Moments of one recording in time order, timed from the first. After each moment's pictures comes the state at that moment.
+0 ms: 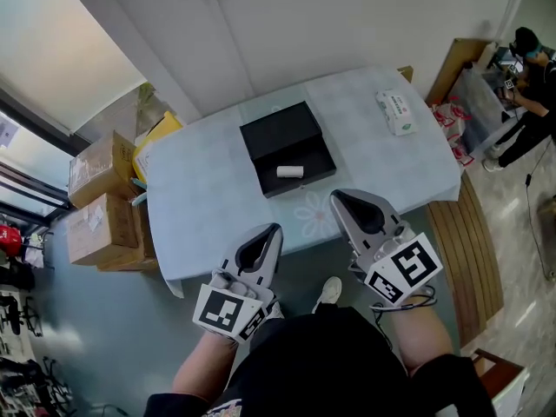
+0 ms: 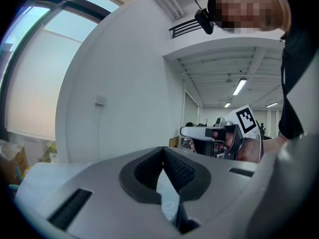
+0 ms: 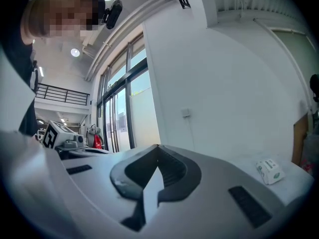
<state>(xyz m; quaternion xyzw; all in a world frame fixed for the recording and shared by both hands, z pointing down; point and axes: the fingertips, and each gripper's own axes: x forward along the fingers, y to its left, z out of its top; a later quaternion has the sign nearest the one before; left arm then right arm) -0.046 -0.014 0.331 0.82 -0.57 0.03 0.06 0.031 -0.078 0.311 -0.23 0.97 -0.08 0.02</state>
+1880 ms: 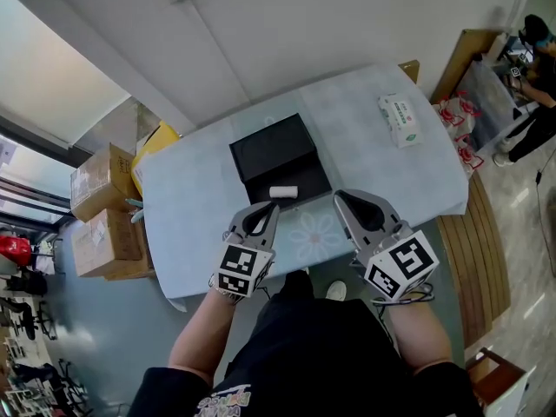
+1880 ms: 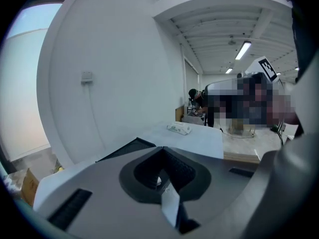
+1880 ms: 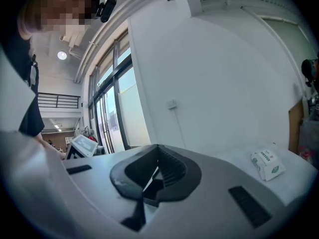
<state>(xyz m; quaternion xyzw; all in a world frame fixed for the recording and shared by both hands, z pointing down) -0.073 -0.166 0.452 0.80 -0.55 0.21 0.09 0.045 -0.187 0.361 -0.25 0.96 -0.14 0.00</state>
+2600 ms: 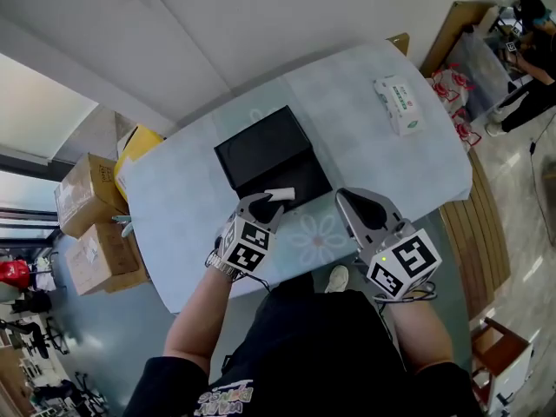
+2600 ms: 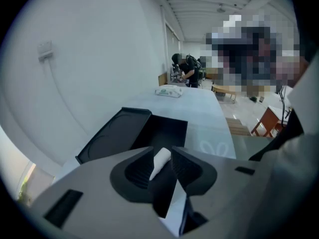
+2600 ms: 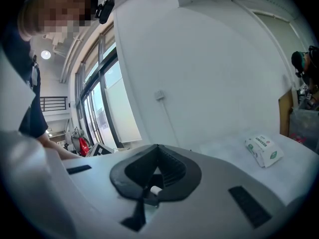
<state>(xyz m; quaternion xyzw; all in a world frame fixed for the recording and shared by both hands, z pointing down) -0.097 -0.214 0.569 0.80 -0.42 0.40 0.14 0.028 -0.232 0.406 -0.30 0.94 -0.19 -0.03</state>
